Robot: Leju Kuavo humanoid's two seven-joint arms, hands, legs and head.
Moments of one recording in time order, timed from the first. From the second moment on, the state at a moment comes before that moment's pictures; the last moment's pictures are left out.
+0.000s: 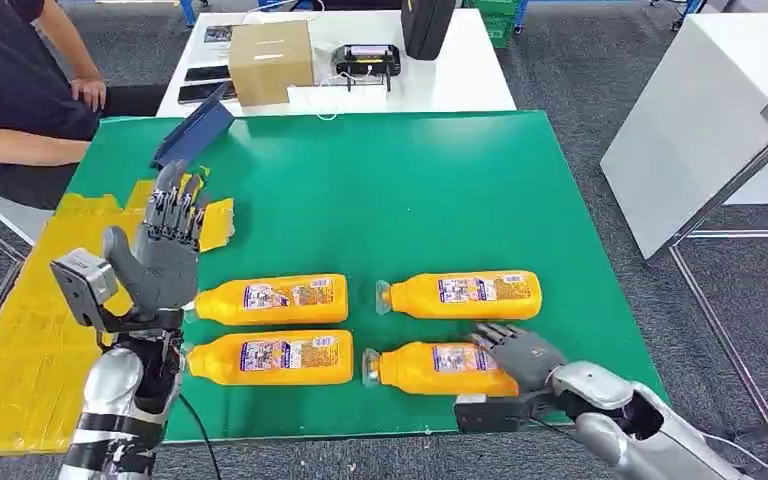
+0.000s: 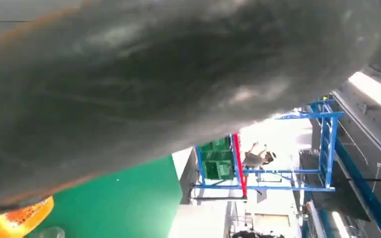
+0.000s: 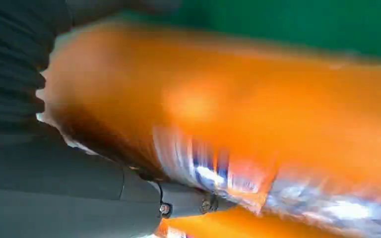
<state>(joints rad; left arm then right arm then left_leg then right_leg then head) -0.24 -0.09 -0.08 -1.53 0.02 -0.11 -0.28 -0.22 -0.60 0.78 -1.56 0.74 0.38 0.19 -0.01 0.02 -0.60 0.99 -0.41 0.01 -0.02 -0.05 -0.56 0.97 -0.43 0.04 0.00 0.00</state>
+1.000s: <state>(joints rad) -0.08 -0.09 -0.08 -1.66 0.14 -0.10 -0.19 0.01 -0.14 0.42 -1.81 0.41 -0.05 0.08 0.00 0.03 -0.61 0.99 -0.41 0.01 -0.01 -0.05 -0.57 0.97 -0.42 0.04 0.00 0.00</state>
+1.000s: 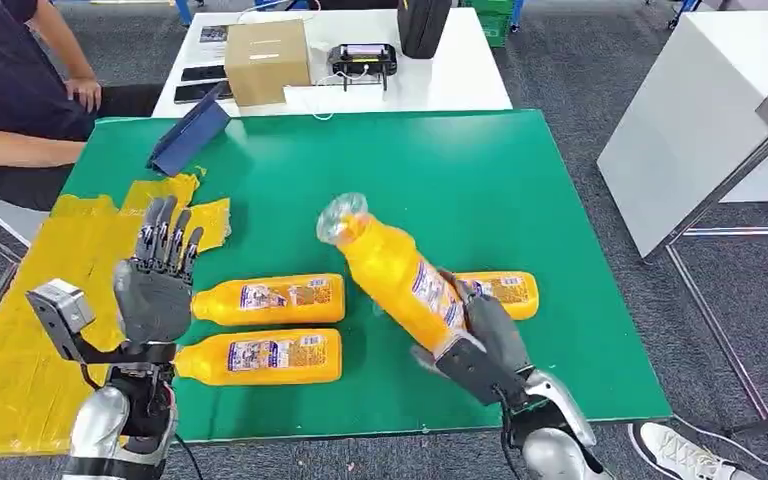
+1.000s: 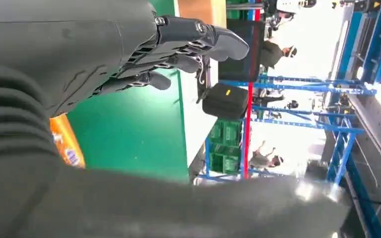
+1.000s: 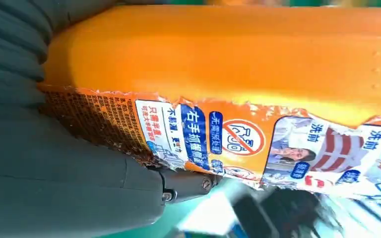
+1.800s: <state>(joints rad) -0.08 -0.11 -0.26 -1.71 0.21 -0.23 -0.17 -0.32 -0.07 0.55 -1.59 0.36 0.18 0.18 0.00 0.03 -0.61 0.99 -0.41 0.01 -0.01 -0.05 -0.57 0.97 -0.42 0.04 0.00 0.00</state>
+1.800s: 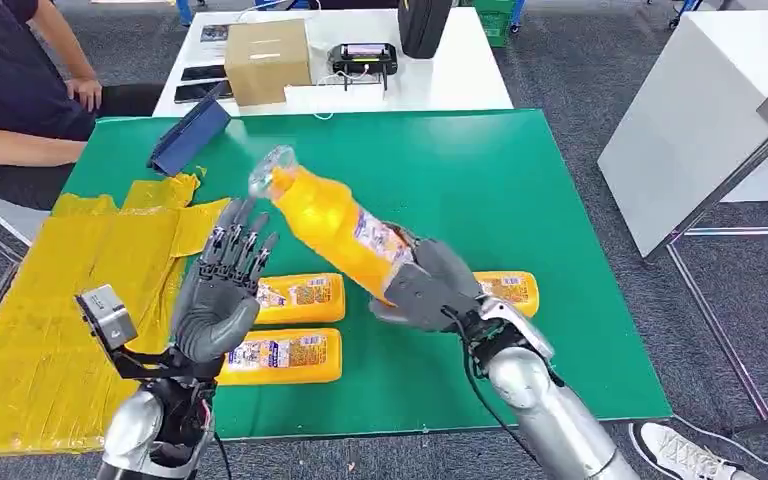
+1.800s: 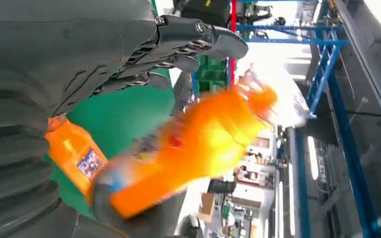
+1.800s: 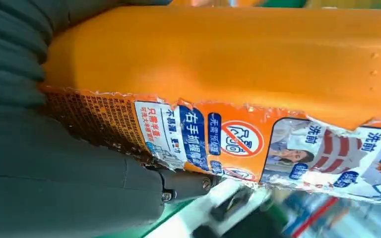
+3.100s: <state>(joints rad) -0.08 -0.10 -0.25 -1.66 -0.02 -0.28 -0.28 -0.44 -0.12 0.89 -1.61 0.42 0.22 0.17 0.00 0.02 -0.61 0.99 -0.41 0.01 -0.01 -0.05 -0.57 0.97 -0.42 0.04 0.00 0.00</state>
